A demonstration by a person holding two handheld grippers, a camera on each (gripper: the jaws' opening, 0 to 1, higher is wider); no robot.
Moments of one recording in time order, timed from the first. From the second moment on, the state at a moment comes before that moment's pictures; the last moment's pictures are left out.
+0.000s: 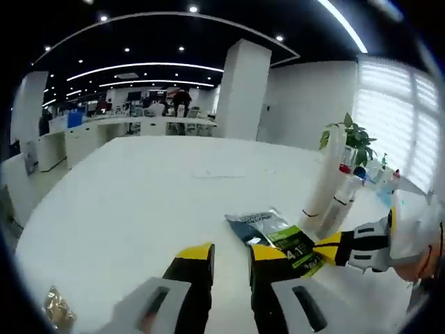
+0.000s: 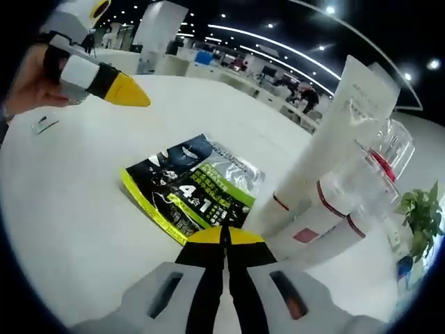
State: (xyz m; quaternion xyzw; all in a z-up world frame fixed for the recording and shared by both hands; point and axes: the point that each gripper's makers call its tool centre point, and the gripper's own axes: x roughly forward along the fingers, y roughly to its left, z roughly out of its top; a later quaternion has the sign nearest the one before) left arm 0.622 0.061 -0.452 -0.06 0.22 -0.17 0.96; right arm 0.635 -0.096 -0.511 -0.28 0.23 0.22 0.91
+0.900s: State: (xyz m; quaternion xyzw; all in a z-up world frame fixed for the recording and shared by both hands) left arm 0.456 0.275 -0.492 -0.07 0.26 0.09 0.96; right arm 0.584 0.089 -0.471 -0.05 0.22 0.46 0.86
